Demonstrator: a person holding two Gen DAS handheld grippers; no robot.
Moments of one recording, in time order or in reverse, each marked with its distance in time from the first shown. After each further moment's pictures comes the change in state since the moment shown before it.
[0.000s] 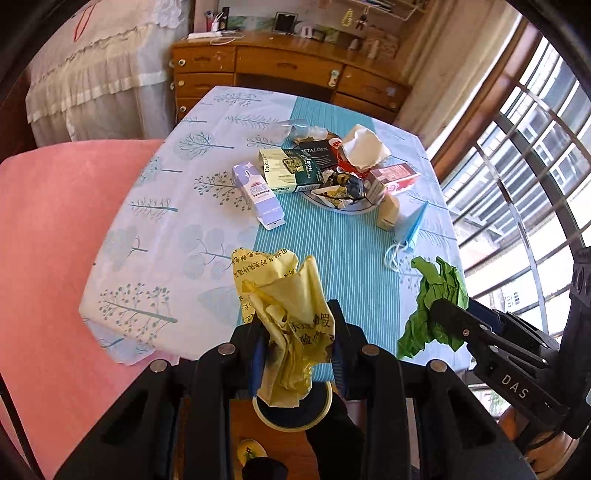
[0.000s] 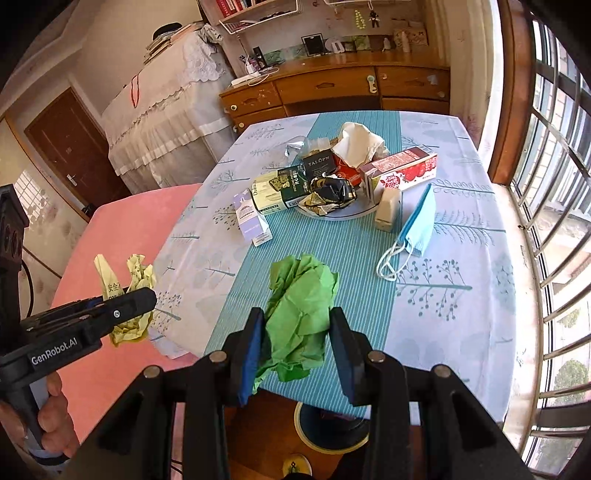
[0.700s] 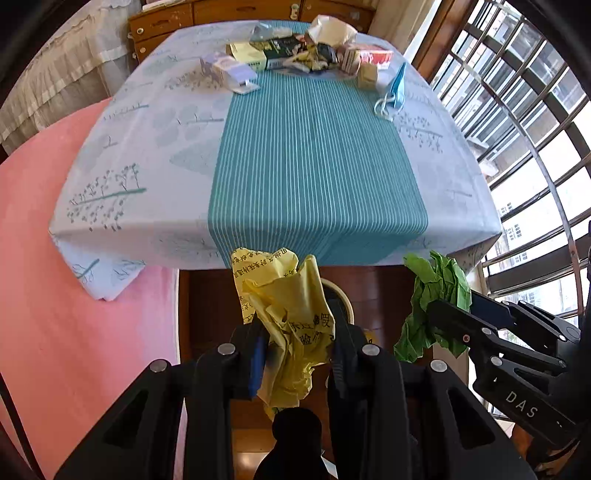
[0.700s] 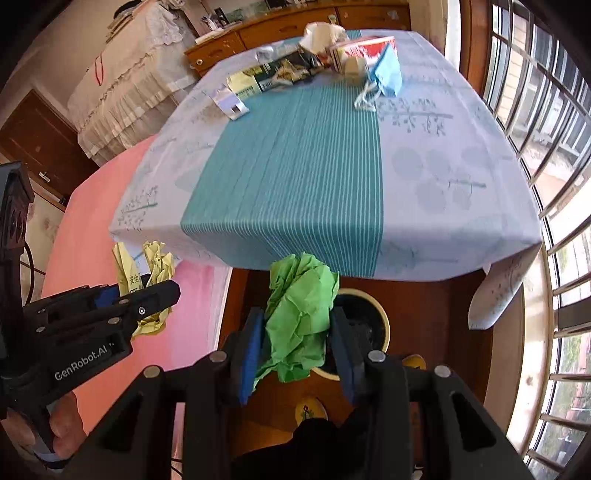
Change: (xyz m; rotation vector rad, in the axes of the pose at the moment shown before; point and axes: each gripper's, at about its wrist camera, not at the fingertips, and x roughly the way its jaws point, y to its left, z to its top) left arm 0.053 -0.004 -0.140 0.162 0.214 0.000; right arm 0.027 0.008 -0.161 0.135 0.187 -0.068
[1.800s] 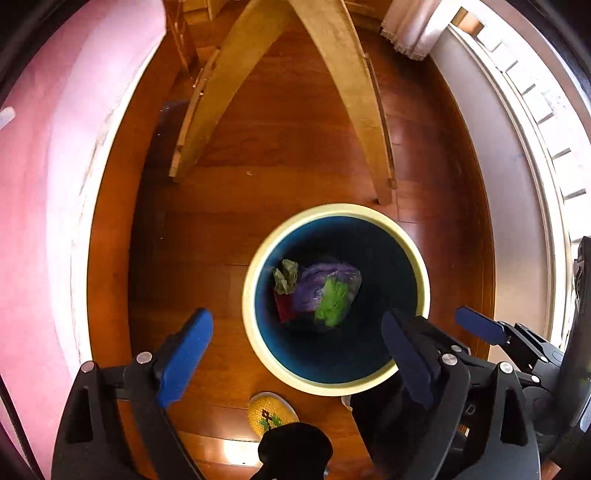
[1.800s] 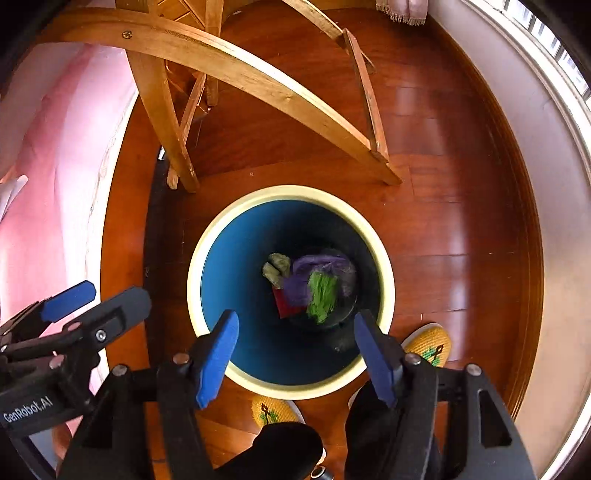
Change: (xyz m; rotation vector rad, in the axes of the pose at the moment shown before) left arm 0.332 0.021 -0.085 -0.088 0.164 0.065; right arm 0.308 -0.123 -0.095 0.125 0.217 -0.071
